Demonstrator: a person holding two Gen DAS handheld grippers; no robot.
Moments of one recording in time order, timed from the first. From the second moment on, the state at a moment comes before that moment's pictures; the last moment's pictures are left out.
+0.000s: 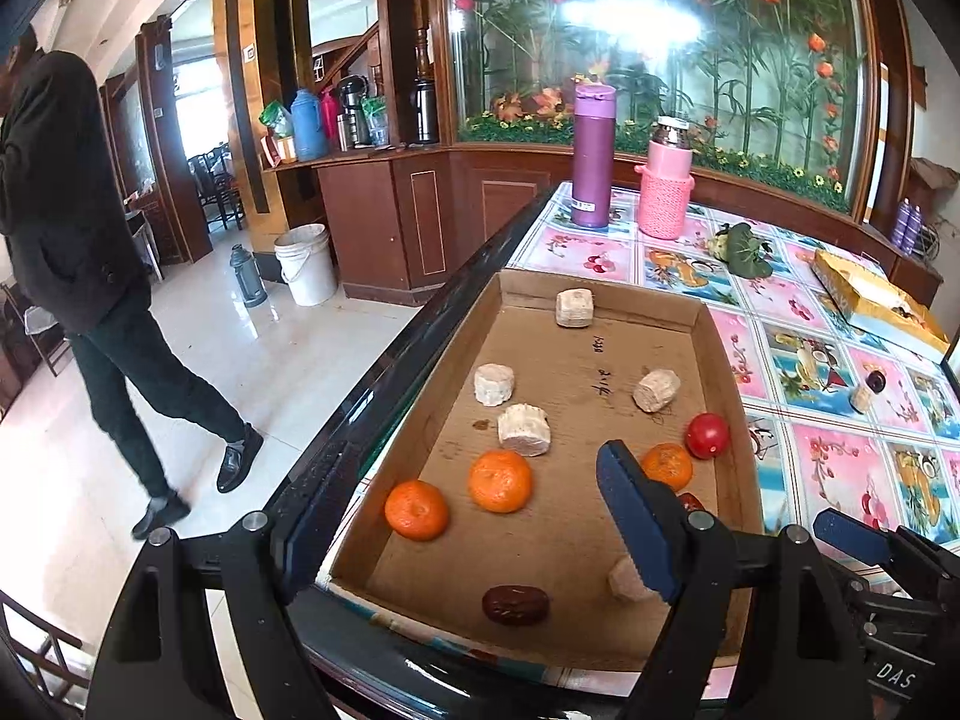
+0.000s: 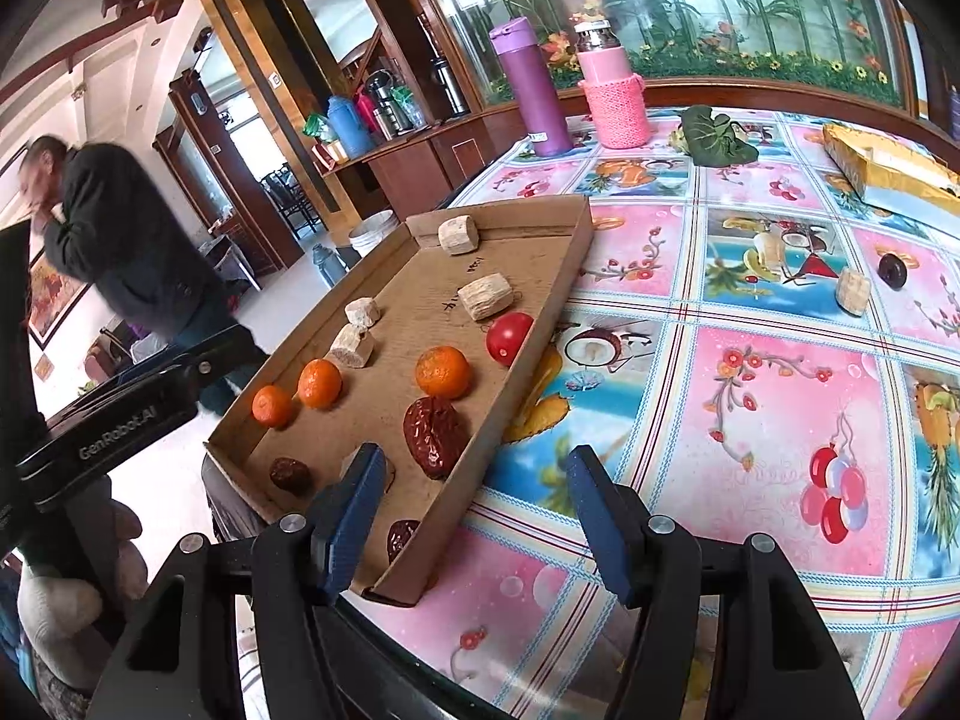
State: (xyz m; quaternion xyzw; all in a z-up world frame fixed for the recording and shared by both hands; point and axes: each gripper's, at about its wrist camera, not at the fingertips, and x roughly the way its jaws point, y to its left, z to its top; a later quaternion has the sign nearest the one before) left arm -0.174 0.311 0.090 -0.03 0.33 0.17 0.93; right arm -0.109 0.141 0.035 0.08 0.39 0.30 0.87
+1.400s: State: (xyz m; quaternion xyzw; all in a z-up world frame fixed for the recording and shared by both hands) left arm -0.138 0.225 0.085 -0.02 0.36 0.04 0.93; right arm -0.081 -0.043 0.059 0.08 0.36 0.08 0.93
